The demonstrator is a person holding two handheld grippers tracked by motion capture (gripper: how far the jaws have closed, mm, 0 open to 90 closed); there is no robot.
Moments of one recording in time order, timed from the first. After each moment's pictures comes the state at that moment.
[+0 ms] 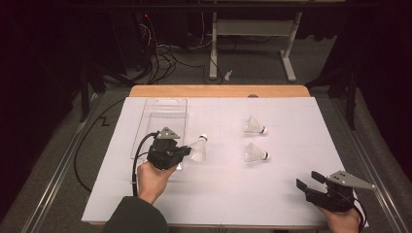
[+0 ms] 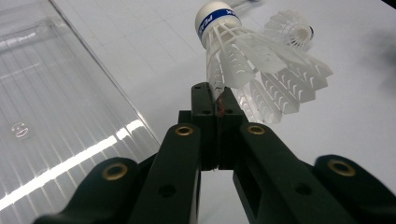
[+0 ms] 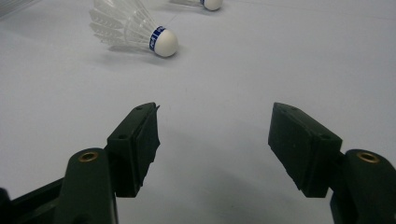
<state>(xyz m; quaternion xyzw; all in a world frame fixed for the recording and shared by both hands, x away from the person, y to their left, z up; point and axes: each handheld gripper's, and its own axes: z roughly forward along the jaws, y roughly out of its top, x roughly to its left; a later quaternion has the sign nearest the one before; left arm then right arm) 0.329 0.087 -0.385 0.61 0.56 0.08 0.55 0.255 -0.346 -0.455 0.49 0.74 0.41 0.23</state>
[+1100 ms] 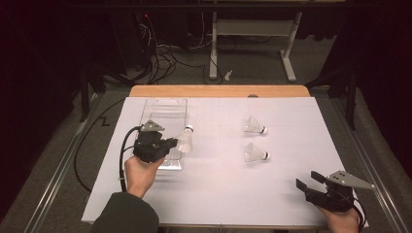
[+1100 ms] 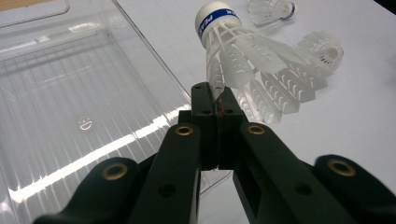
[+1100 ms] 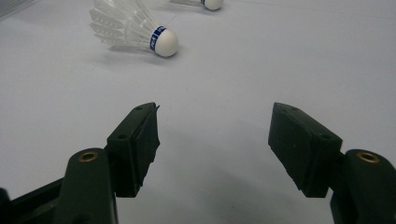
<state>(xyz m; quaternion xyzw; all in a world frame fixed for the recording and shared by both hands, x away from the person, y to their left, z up) 0.343 0.119 -0.374 0.58 0.58 0.11 0.56 0.255 -0.346 -0.455 0.49 0.74 0.41 0.23</state>
